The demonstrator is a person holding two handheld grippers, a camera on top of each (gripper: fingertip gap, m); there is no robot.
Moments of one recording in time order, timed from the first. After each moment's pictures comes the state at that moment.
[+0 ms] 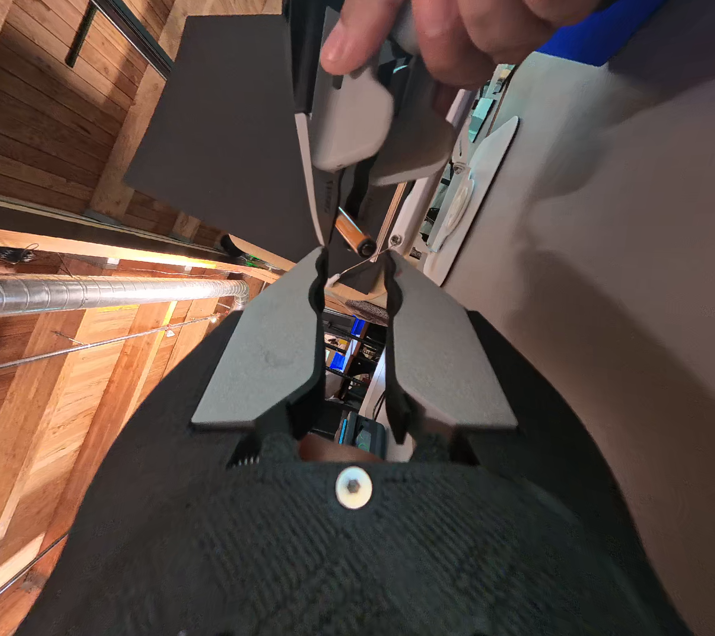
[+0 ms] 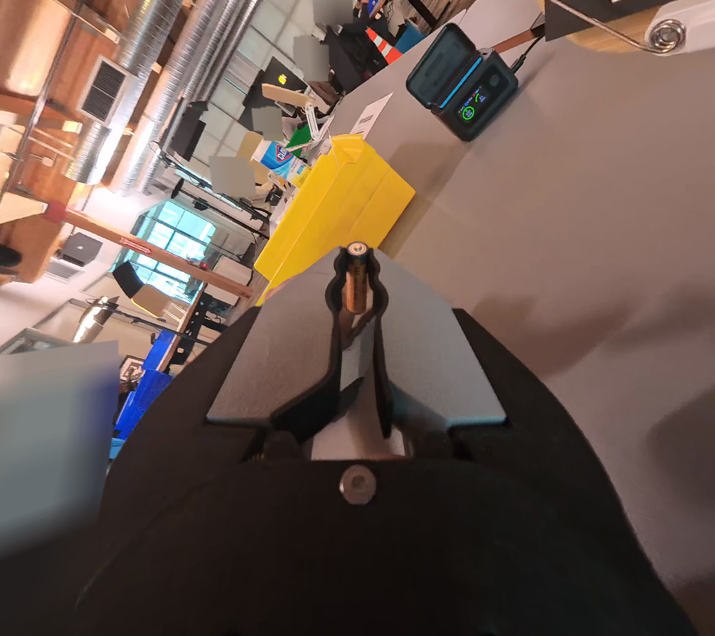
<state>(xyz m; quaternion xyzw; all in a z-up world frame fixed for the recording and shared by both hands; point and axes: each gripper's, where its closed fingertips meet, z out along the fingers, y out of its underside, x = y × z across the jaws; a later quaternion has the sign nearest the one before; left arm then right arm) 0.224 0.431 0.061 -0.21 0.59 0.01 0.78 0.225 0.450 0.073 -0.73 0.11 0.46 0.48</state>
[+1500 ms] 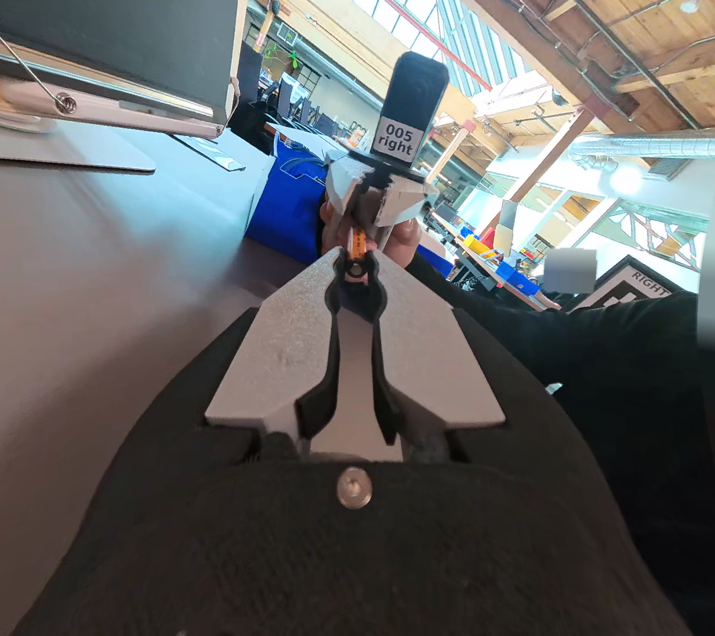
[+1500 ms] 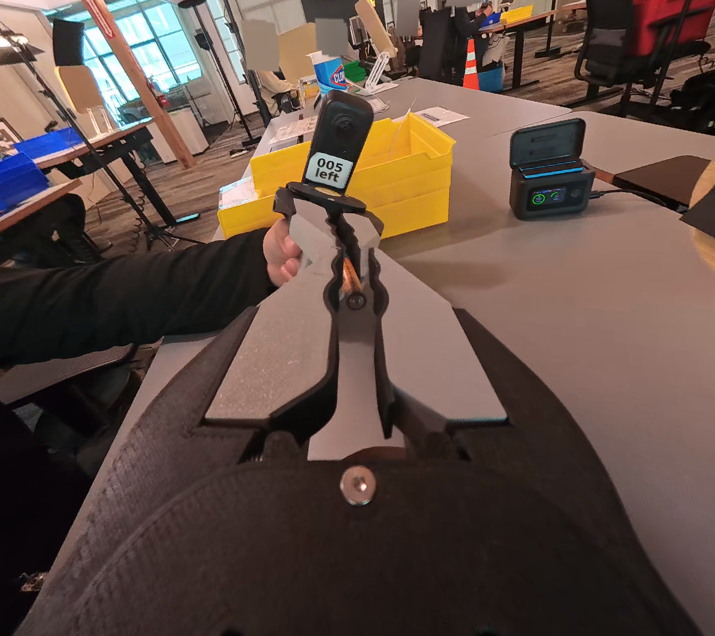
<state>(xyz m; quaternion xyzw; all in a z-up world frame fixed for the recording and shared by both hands) 0.186 0.411 0.070 -0.47 0.46 -0.74 0.16 0.184 0.422 0.086 -0.71 -0.20 0.33 0.59</state>
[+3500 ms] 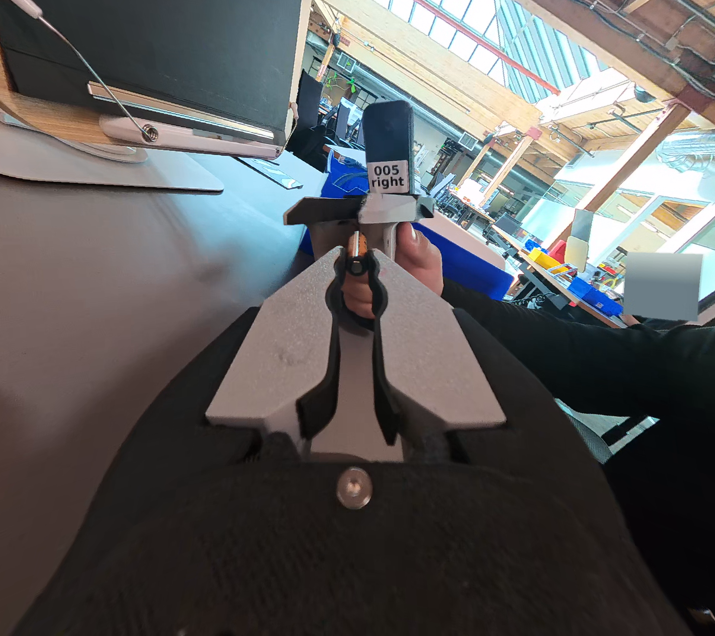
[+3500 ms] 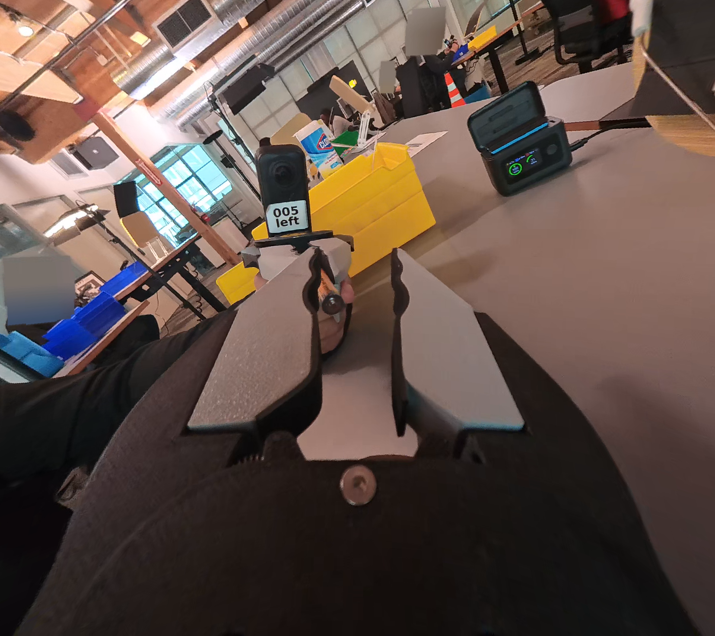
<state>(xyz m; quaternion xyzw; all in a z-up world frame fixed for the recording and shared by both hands) 0.202 0.426 0.060 -0.50 0.45 -0.70 0.24 0.211 0.451 0.064 -0.68 -0.05 0.44 0.58</state>
